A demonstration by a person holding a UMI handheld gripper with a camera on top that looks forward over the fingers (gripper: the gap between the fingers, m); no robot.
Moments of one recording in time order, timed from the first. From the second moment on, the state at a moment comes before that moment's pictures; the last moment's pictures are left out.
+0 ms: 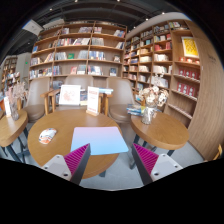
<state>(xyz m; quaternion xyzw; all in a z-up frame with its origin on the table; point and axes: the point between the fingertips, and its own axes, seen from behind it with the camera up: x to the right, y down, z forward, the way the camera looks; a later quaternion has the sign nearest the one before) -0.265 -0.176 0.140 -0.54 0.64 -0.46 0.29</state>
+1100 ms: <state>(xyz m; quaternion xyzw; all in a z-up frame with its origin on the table) -0.174 0.125 0.016 -0.65 0.60 -0.32 0.33</state>
